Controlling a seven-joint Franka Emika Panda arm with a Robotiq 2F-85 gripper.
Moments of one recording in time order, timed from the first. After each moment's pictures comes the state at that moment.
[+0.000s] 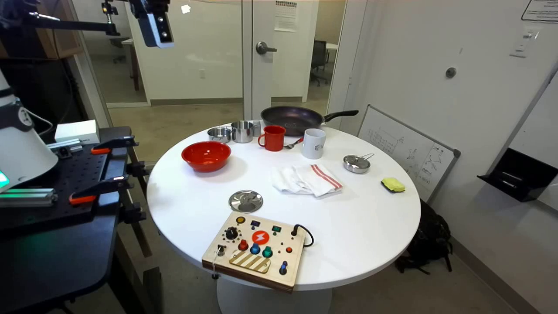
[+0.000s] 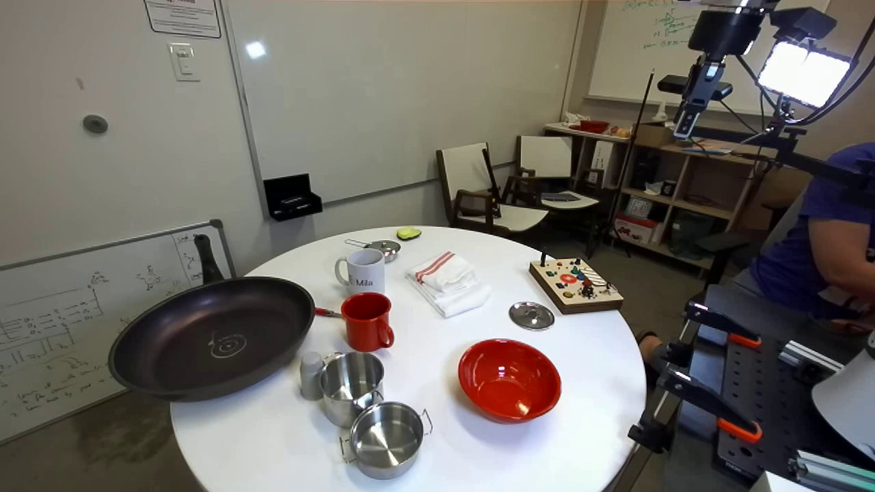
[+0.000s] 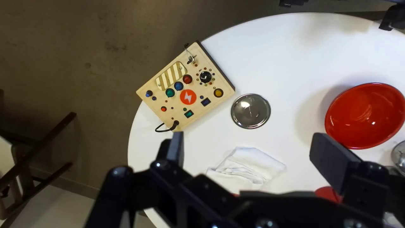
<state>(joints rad) -0.19 -0.67 -0.33 -2.72 -0.32 2.21 -0.48</state>
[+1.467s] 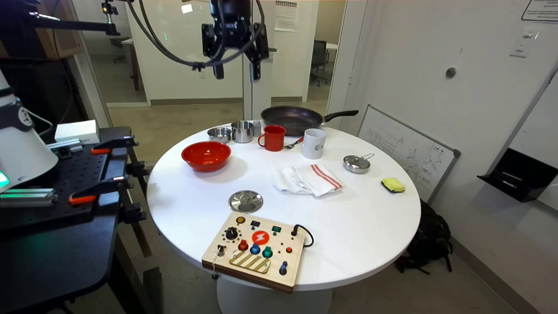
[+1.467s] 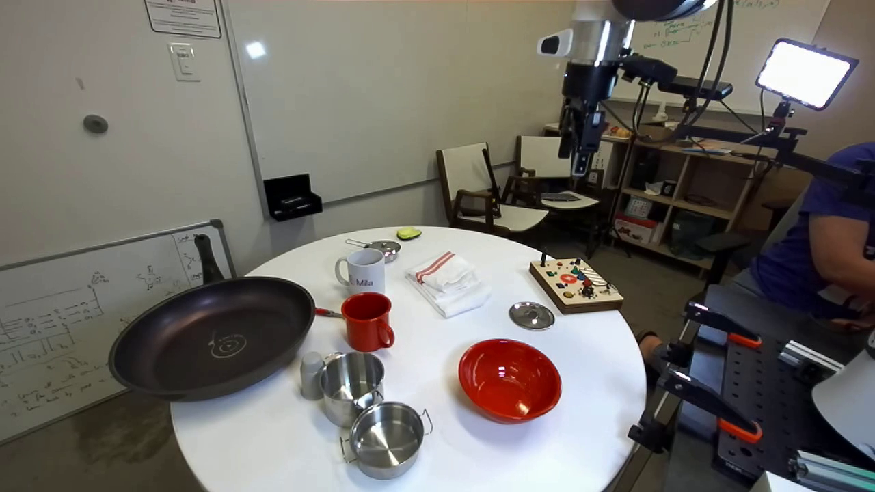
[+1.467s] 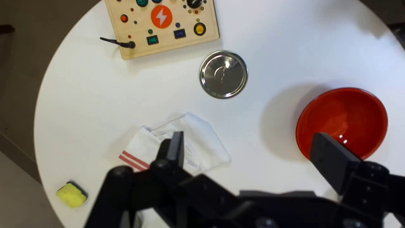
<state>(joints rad) 0.04 -0.14 -0.25 -2.47 -0.18 2.39 -0.73</state>
